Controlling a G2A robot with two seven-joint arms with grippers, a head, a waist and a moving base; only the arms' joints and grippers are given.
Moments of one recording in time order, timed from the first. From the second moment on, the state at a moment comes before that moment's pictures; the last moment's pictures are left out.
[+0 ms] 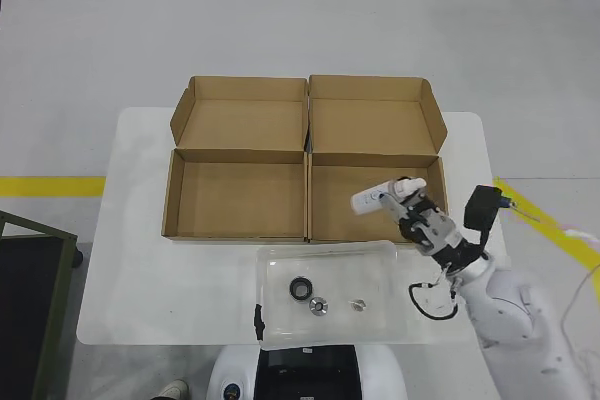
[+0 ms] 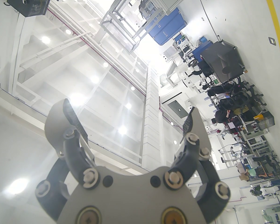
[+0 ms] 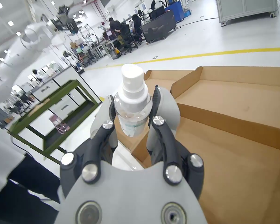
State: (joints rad) left arm 0.09 -0.49 -0.84 -1.19 2.74 -0.06 0.26; right arm -1.50 -1.11 1.45 -2.00 -0.73 -0.48 0.15
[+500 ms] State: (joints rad) left arm 0.09 -0.49 -0.84 -1.19 2.74 -0.06 0.26; right arm -1.33 -1.15 1.23 -1.84 -1.14 -0.28 0.13
